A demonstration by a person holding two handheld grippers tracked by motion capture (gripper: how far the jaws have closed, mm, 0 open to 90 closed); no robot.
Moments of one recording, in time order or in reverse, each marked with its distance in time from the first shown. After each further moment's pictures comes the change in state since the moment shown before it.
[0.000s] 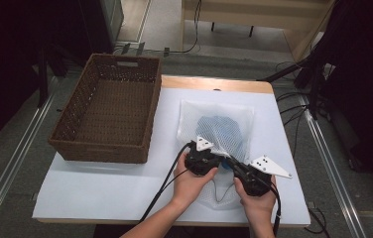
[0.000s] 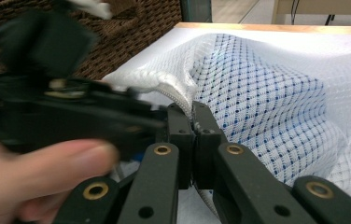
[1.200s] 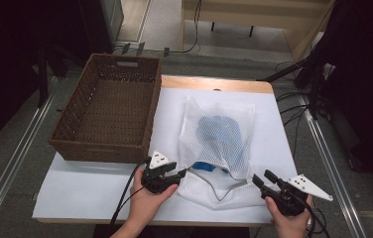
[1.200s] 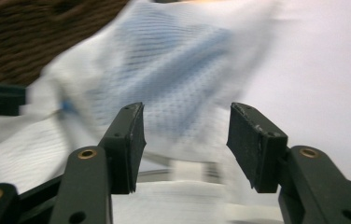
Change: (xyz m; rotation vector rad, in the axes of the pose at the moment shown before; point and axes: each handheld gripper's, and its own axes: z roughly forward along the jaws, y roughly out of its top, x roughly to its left) left arm 0.048 -0.054 -0.091 0.007 0.089 -0.043; right arm -0.056 -0.036 -0.067 0.026 -0.096 0.117
